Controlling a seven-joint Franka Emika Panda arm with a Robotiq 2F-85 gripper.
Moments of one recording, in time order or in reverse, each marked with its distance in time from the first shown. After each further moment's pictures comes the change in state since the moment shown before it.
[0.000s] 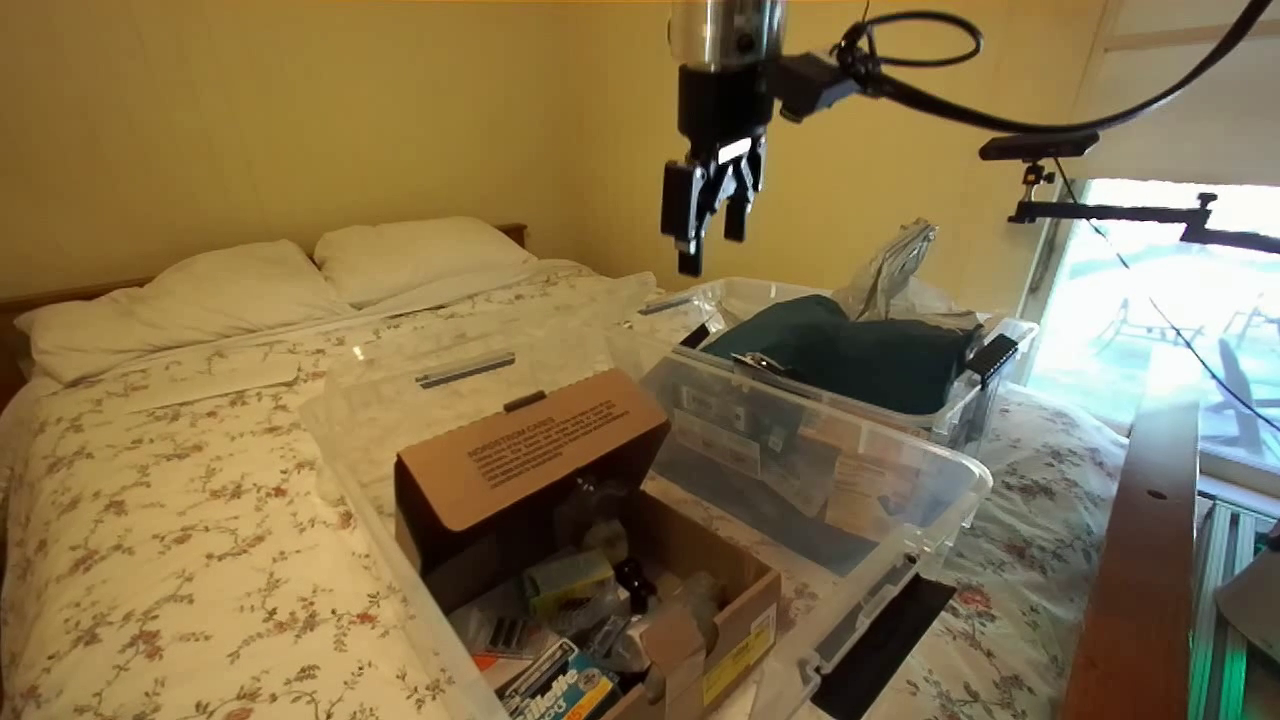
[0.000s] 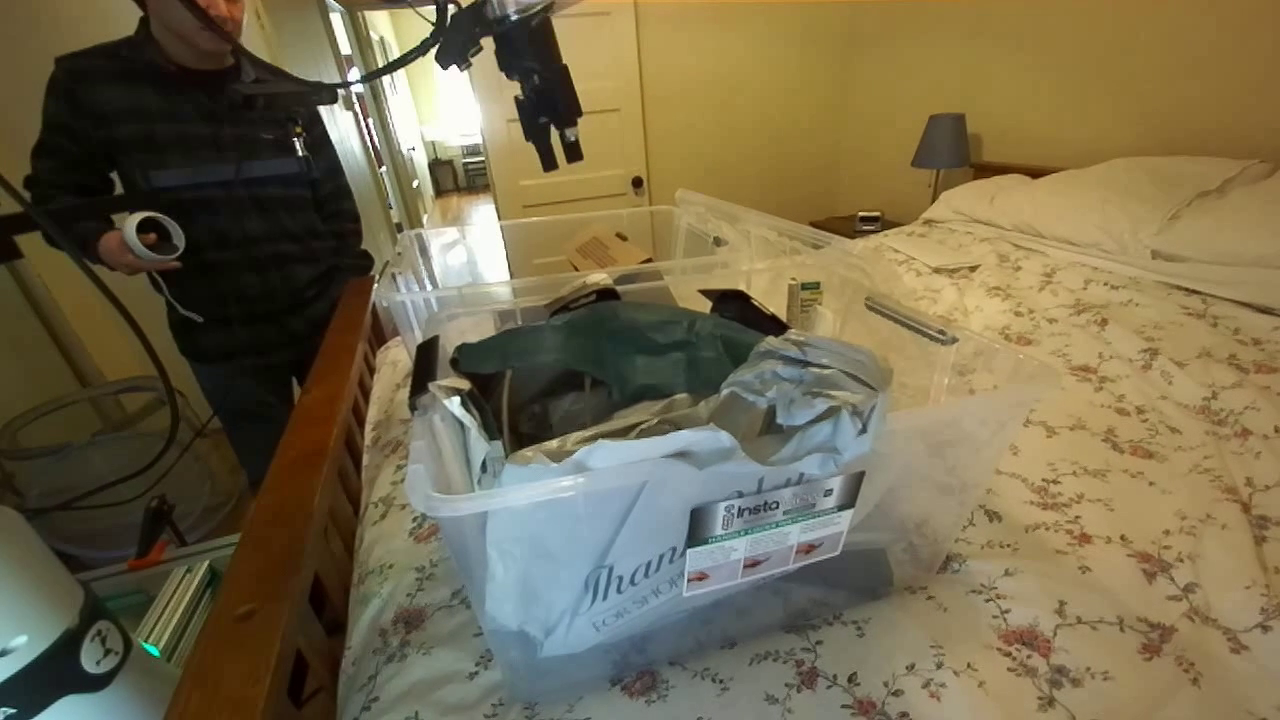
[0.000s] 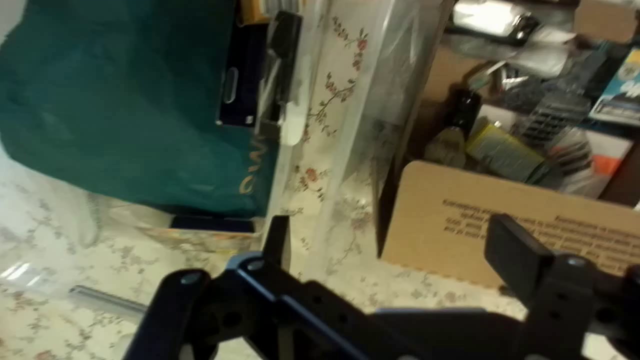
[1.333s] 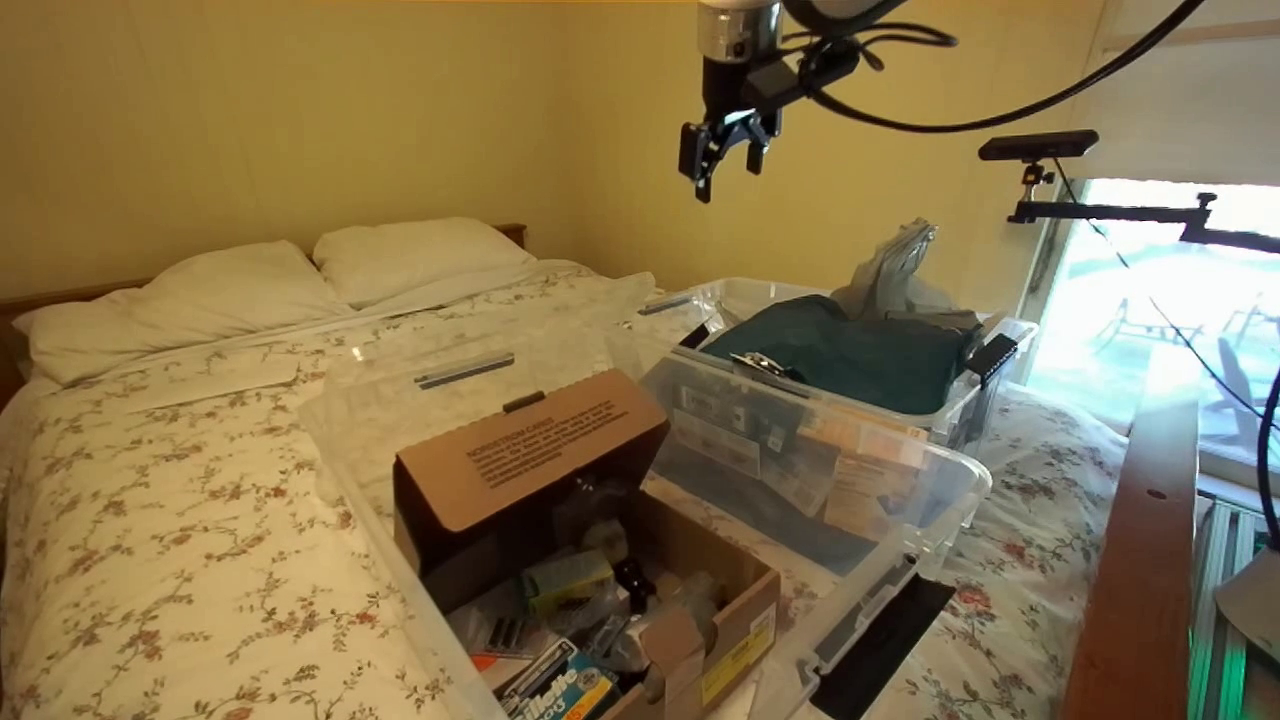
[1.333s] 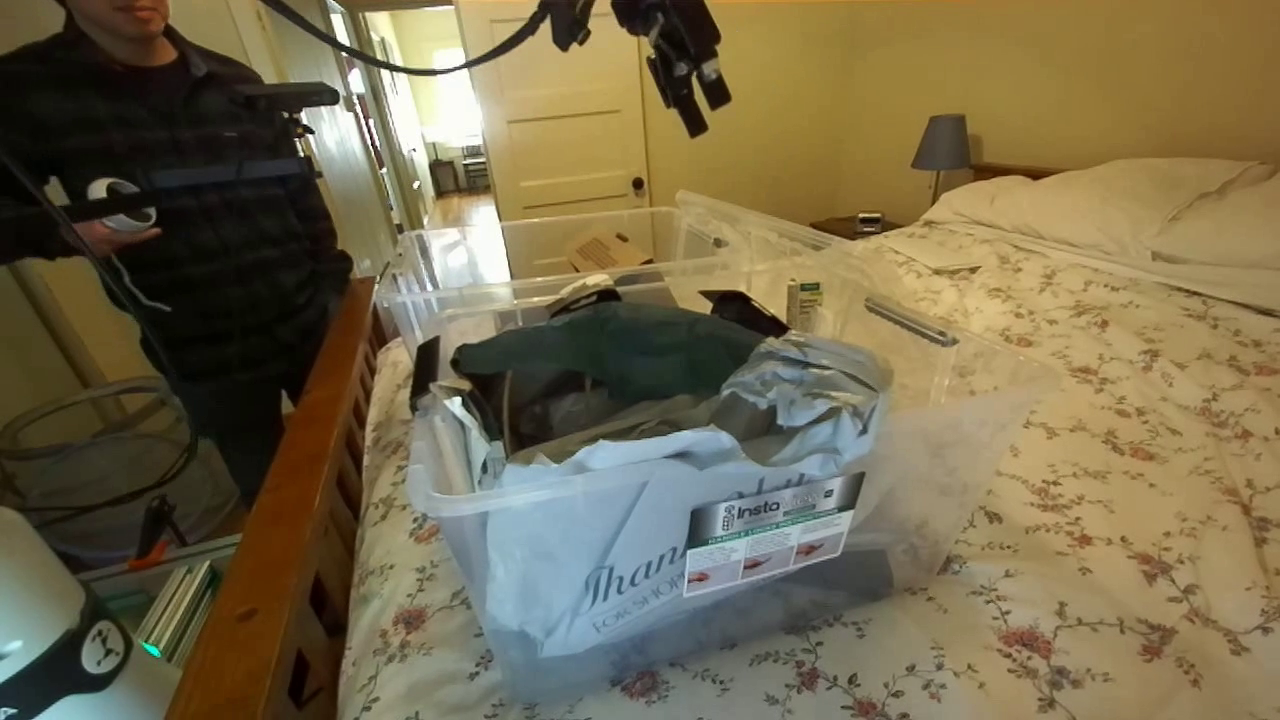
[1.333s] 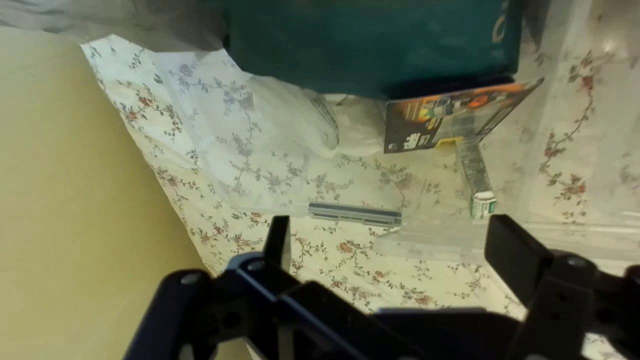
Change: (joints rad) arm -0.062 -0.005 -0.209 0.061 -0.223 0.035 0.092
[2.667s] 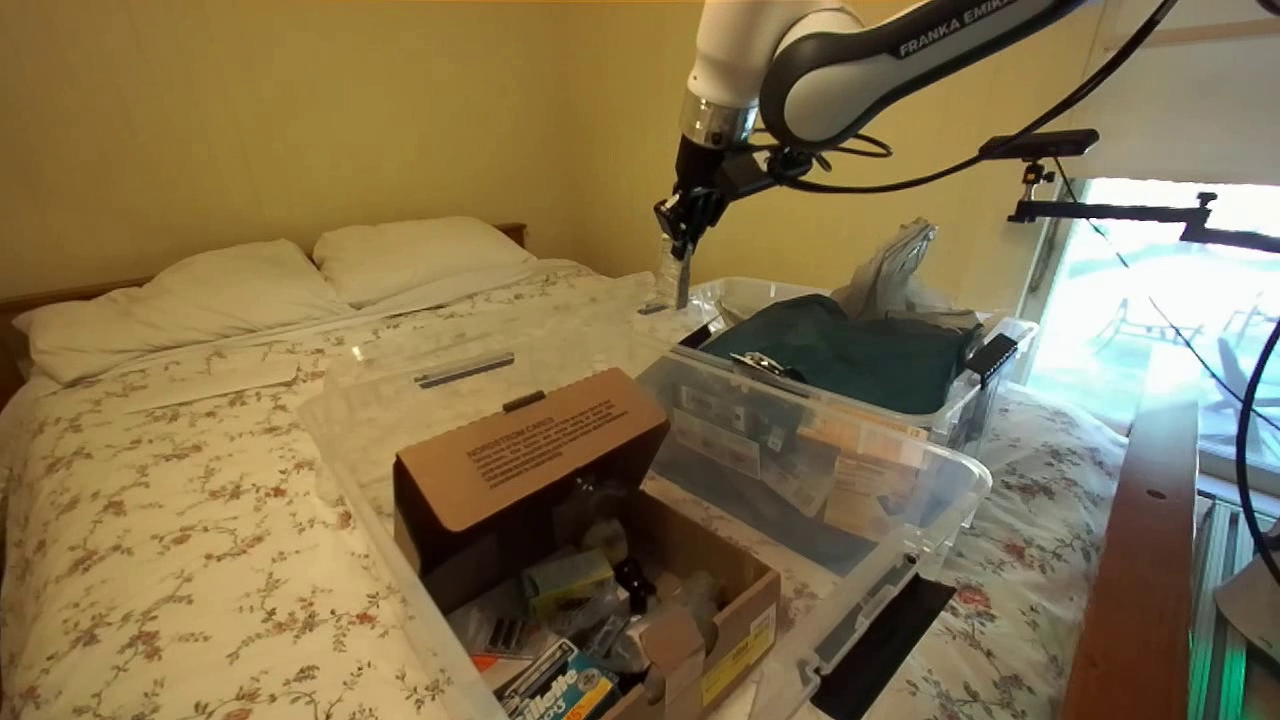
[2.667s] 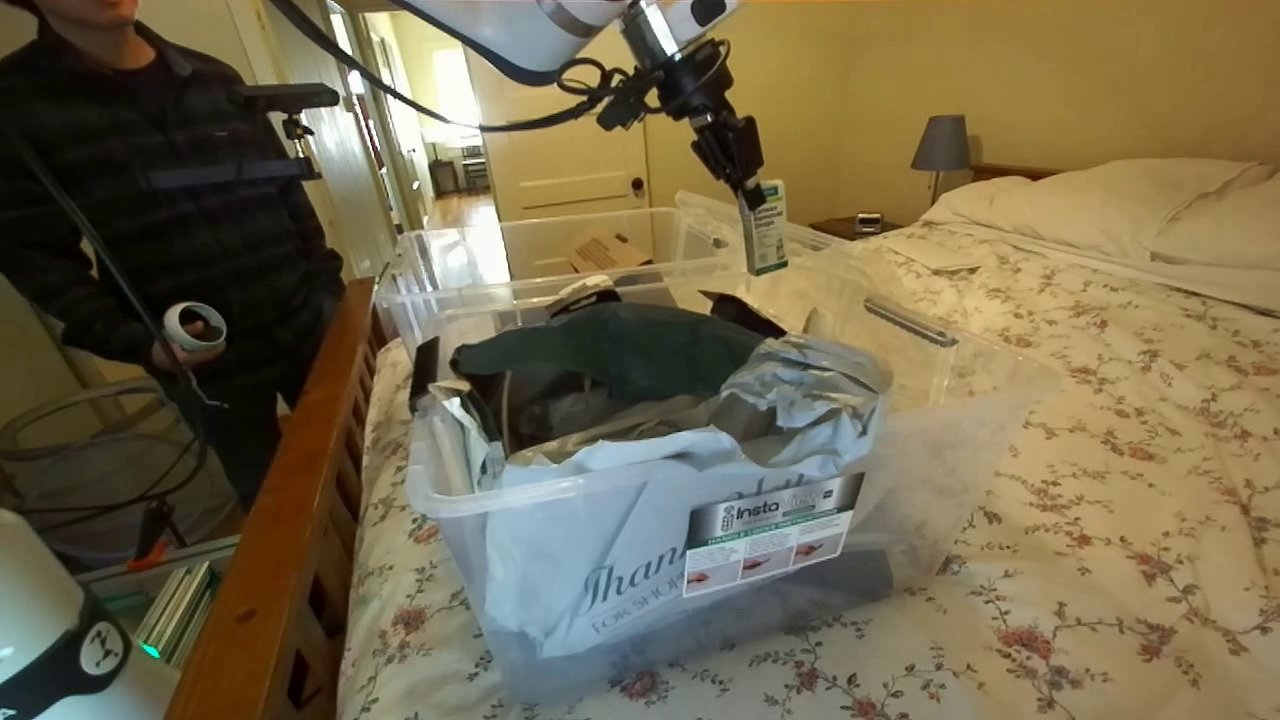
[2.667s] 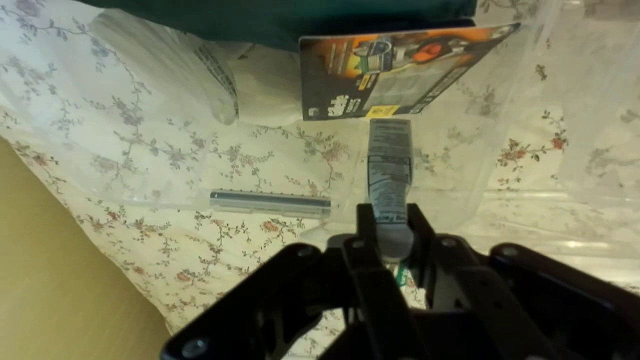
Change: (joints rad) arm -0.079 0.086 -0.014 -0.147 0.058 0.450 -0.035
